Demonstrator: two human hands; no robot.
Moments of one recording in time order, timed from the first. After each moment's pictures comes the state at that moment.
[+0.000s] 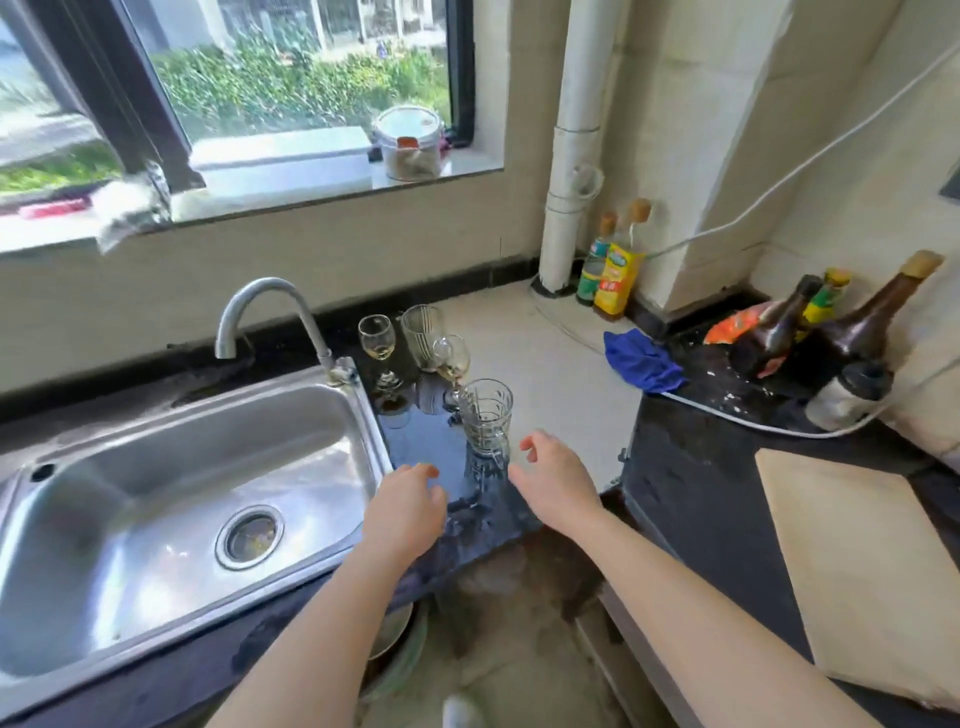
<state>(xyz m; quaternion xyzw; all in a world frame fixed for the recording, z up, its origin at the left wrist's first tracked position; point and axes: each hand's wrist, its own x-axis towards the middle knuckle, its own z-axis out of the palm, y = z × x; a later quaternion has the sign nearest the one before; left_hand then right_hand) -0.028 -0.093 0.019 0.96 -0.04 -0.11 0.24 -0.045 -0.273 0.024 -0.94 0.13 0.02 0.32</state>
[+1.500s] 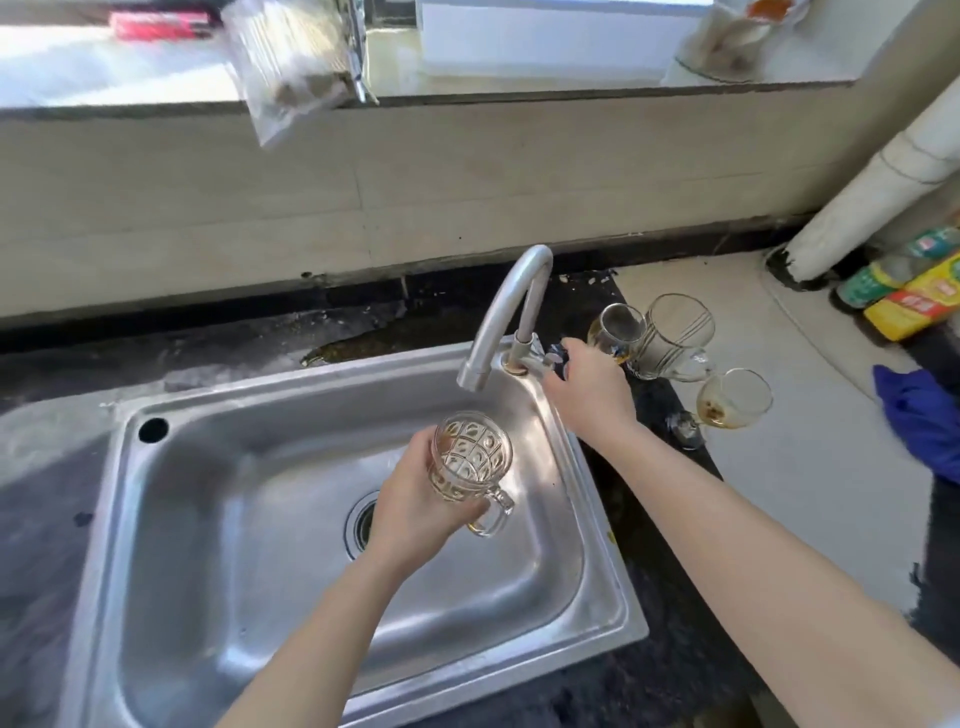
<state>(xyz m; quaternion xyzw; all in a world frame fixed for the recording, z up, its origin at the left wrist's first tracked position) 0.130 0.149 -0.058 0.84 0.08 -0.13 0.52 0.227 -0.042 -0.006 -0.97 0.08 0.05 0.22</state>
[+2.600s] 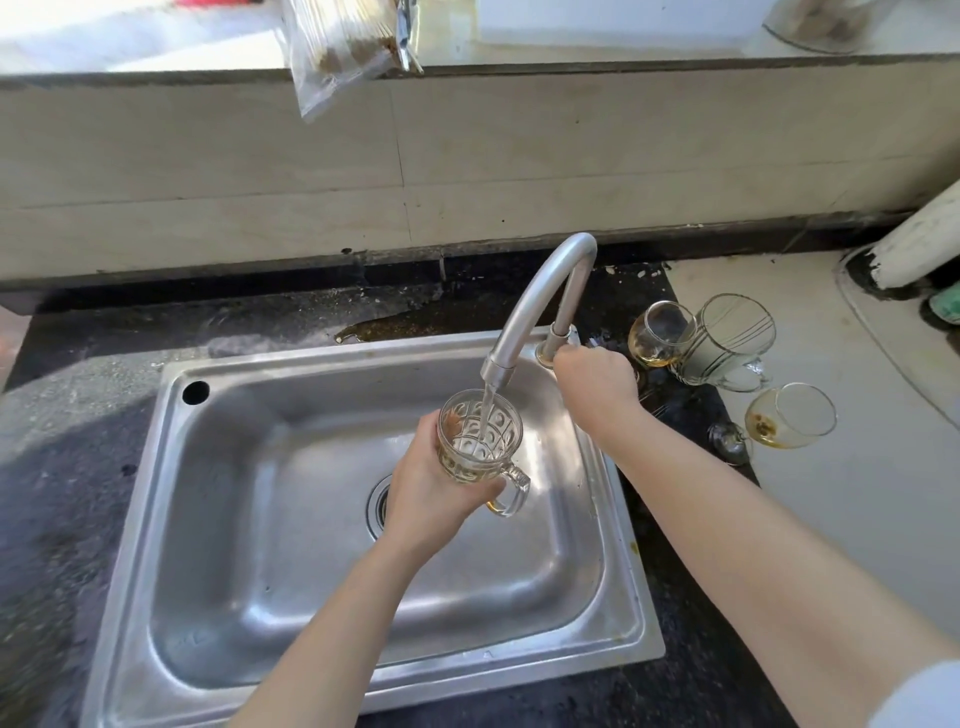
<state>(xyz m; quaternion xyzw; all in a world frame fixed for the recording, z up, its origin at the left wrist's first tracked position) 0.129 0.142 -0.043 0.82 0.17 -0.09 0.54 0.252 -0.029 -0.032 -0.98 -0.13 0.06 -0.11</state>
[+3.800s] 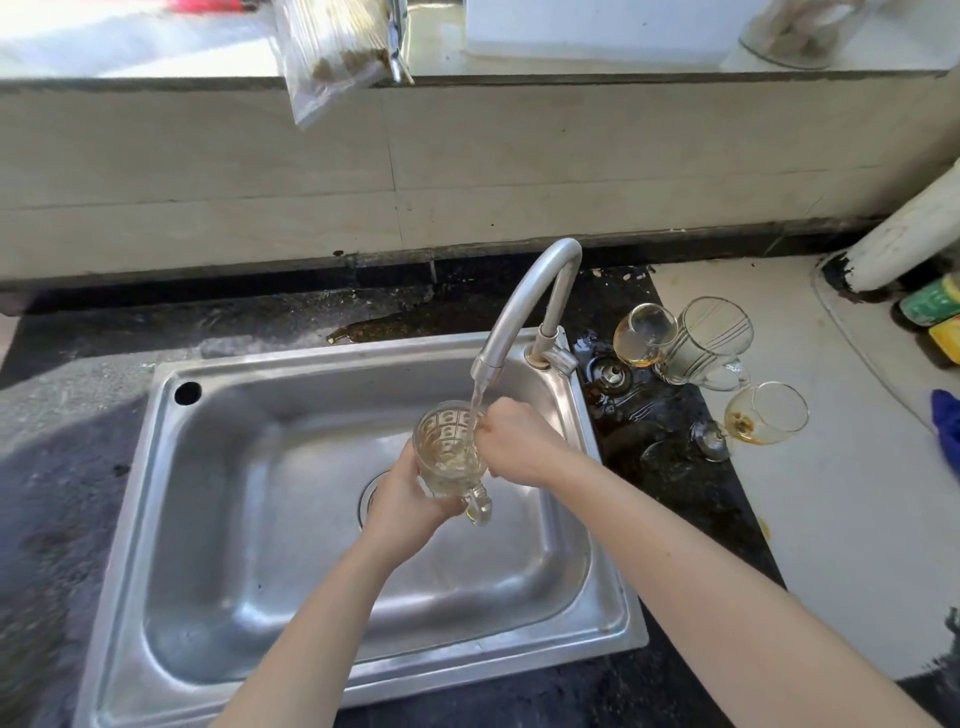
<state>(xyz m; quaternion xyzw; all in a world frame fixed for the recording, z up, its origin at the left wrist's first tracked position) 0.122 0.160 -0.075 0.80 0.18 -0.17 0.55 0.192 0.023 -0.003 -0.91 -0.02 0.31 0.28</state>
